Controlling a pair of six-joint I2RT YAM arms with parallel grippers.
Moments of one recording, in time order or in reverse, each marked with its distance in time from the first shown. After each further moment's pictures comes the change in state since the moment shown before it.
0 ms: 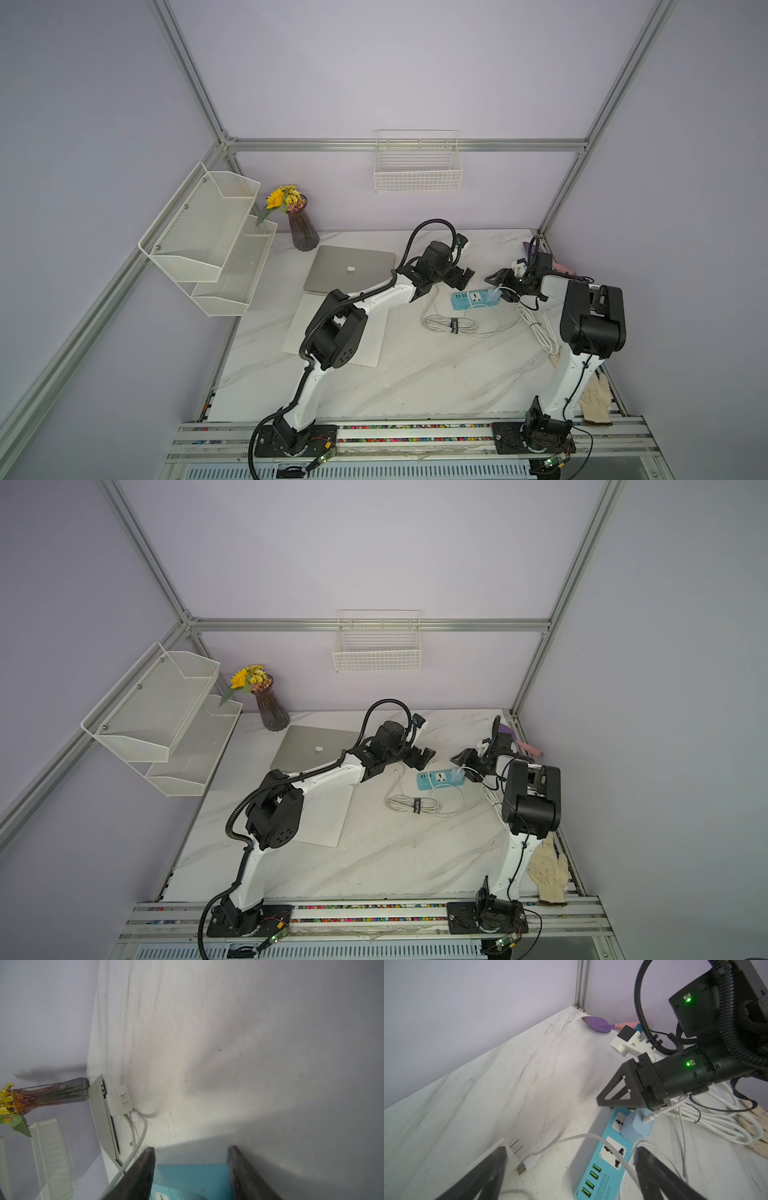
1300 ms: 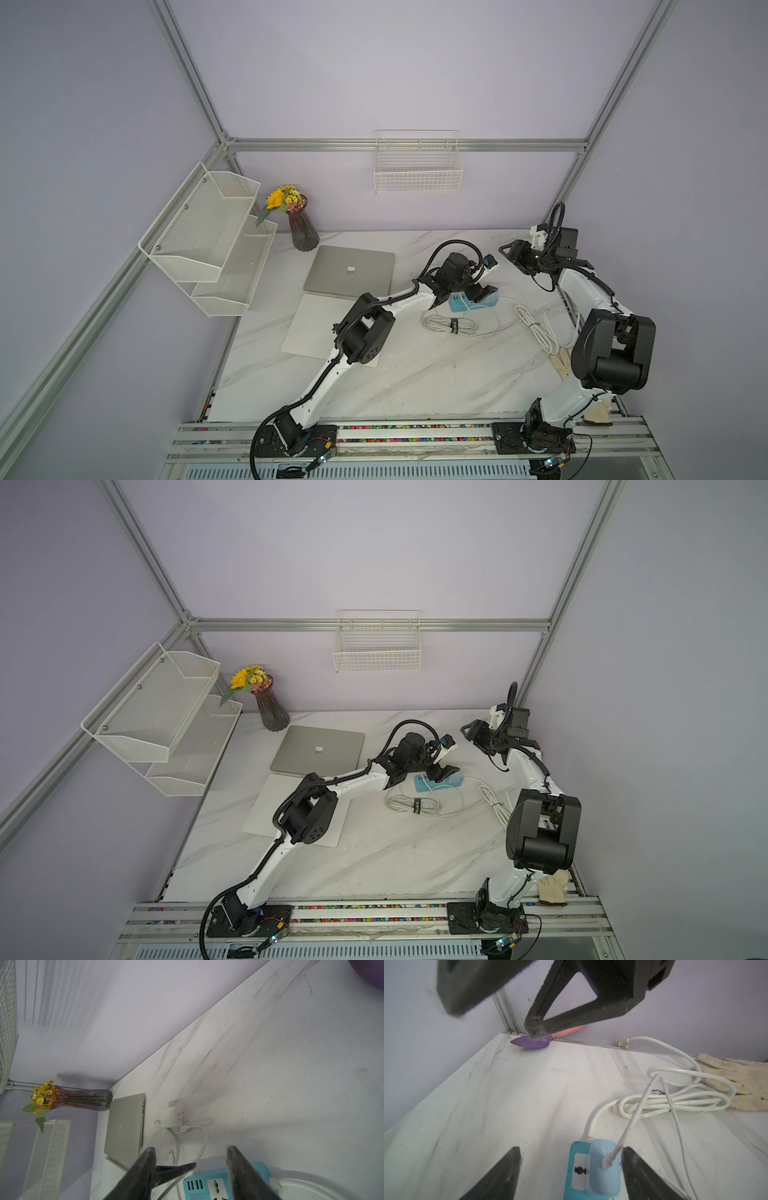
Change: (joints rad) left arm -0.072 0.305 0.261 0.131 0.267 0.244; right arm 0.007 -0.293 0.103 -0.086 0.100 -0.077
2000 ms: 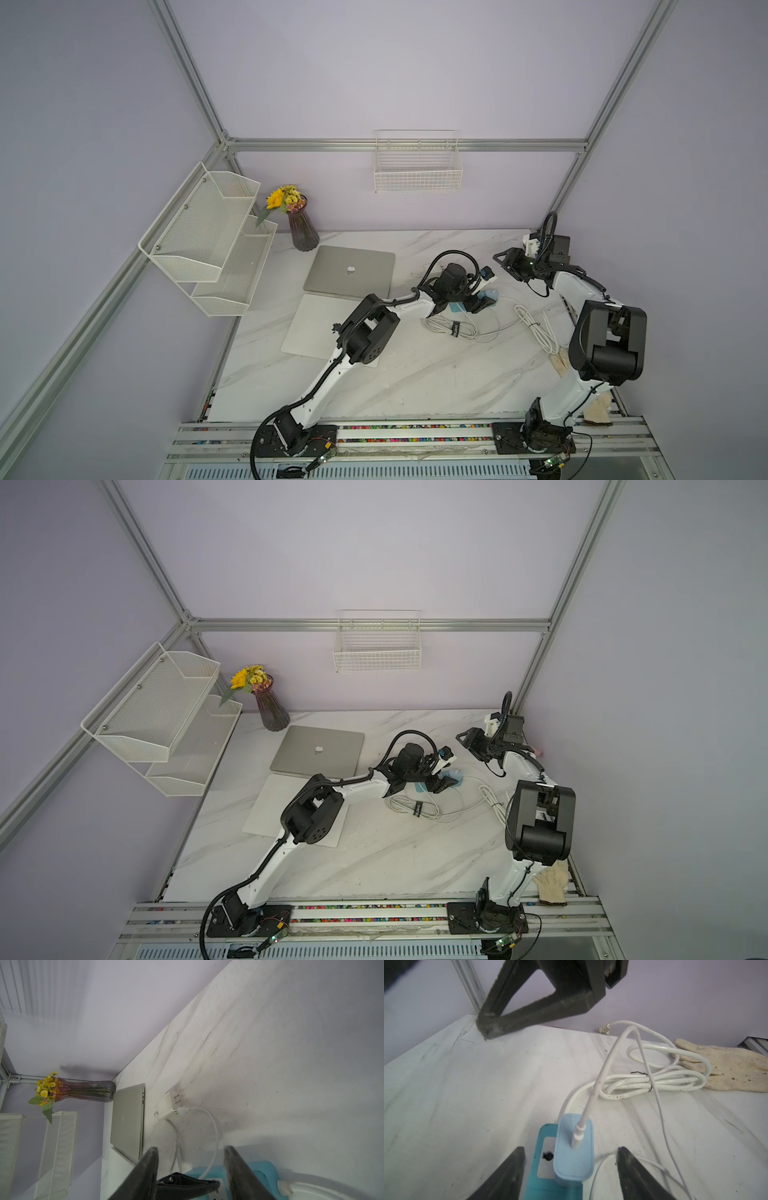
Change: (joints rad) left arm -0.008 0.034 -0.085 0.097 0.082 -0.039; right arm 0.000 0.065 -0.056 0.069 -0.066 0.031
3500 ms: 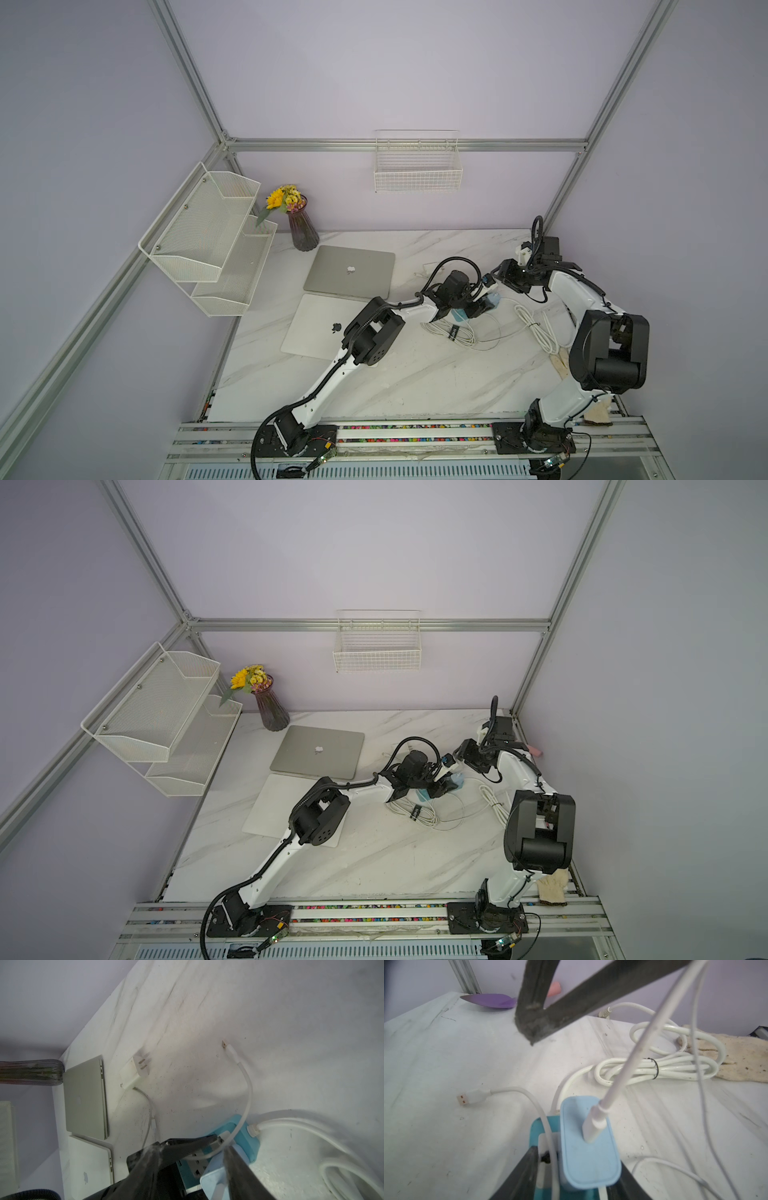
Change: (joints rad) left arm -0.021 0.045 -0.021 0.008 -0.017 -0.024; right arm 0.074 -0.096 0.013 -0.337 0.238 -0.135
